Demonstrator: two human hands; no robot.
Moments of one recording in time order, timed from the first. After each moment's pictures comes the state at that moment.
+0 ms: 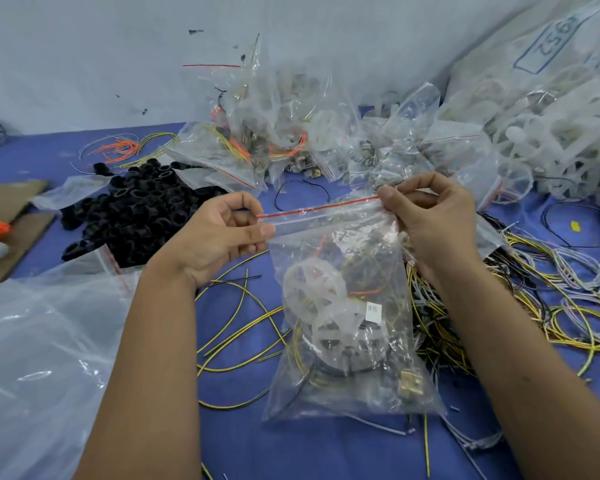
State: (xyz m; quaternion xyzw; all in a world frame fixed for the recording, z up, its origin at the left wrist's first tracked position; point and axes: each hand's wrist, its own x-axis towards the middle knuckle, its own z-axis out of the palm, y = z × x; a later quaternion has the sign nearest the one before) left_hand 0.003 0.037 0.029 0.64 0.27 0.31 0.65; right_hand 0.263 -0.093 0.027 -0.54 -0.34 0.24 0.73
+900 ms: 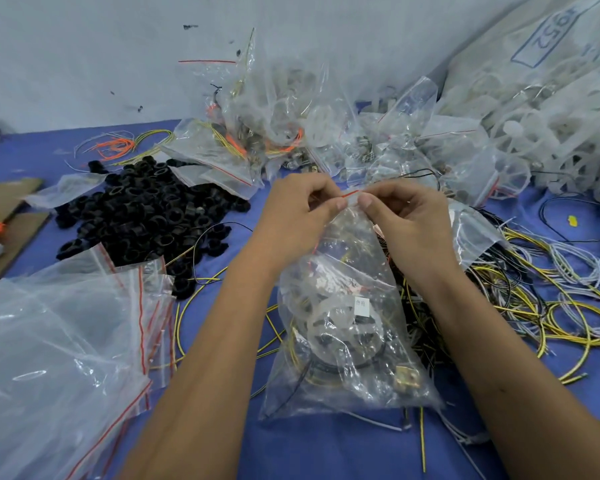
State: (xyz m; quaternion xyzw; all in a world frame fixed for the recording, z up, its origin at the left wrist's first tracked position) left_hand 0.093 -0.003 0.046 0.82 0.30 0.35 0.34; right_hand 0.244 -0.093 0.019 -0.55 -0.48 0.18 0.67
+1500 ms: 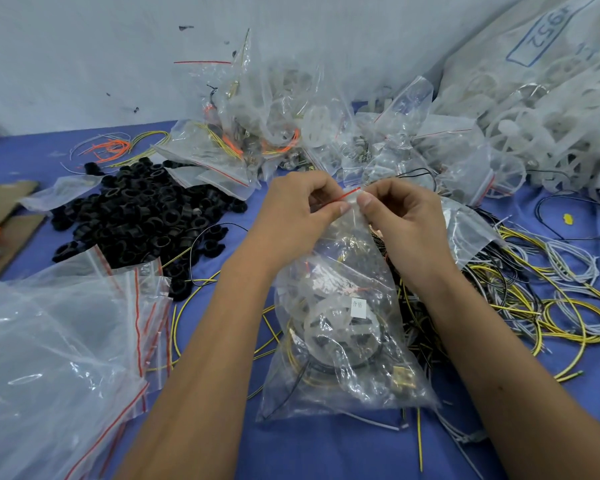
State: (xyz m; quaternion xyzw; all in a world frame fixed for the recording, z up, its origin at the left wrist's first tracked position) left_hand 0.092 -0.007 0.051 0.84 0.28 0.34 0.33; right_hand 0.242 -0.100 0.024 -0.55 -0.49 0.19 0.65
